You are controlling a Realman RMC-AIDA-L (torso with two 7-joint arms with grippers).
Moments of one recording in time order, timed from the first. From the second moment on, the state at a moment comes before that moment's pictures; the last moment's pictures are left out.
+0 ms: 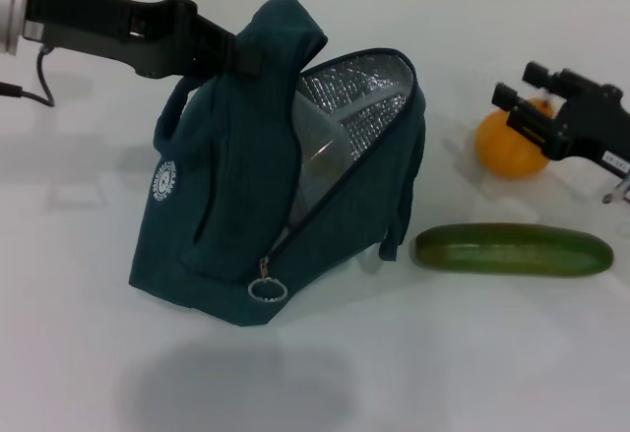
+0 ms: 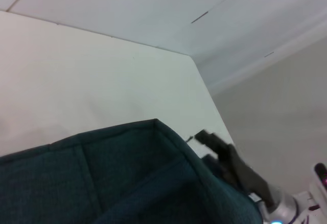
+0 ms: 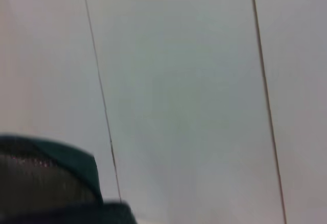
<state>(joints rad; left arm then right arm) -0.70 -1.93 0.75 0.99 2.04 1.83 -2.64 0.43 2.00 -1.52 -0.42 -0.69 -1.14 0.85</state>
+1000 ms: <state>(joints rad) -0.71 -1.93 0.75 0.98 2.05 1.81 -2.64 0.72 1.79 -1.09 -0.97 -2.00 -1.77 1.81</state>
